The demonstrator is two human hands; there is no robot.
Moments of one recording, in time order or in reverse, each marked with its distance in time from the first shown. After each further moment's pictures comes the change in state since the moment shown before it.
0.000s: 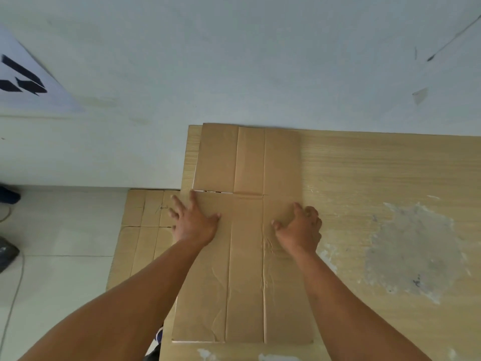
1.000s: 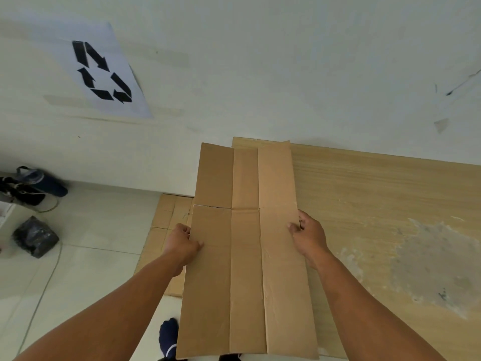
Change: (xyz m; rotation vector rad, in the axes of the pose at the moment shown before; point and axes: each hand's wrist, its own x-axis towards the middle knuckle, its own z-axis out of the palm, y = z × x) left_hand -0.050 -0.138 -0.064 -0.528 -0.038 -0.199; right_hand -0.069 -0.032 0.006 0.504 -0.229 -0.134
